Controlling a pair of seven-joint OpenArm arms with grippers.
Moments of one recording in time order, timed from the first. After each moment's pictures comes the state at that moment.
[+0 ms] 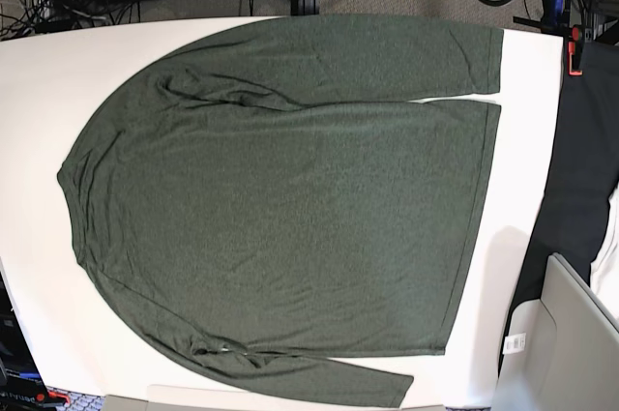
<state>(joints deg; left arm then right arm) 44.9 -3.5 -15.0 73.5 2.3 -1.0 -0.3 -48.5 16.4 1.2 80.9 -10.3 -1.5 4.3</state>
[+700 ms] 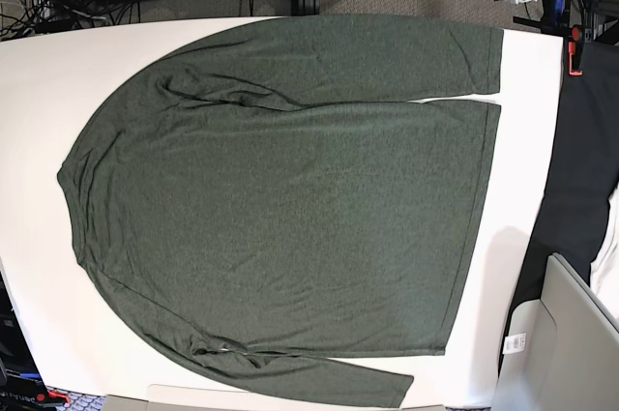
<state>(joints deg) 51.0 -3.8 -20.6 105.5 -11.0 -0.5 16.7 -64.3 16.0 7.9 108.7 -18.6 -1.3 3.5</state>
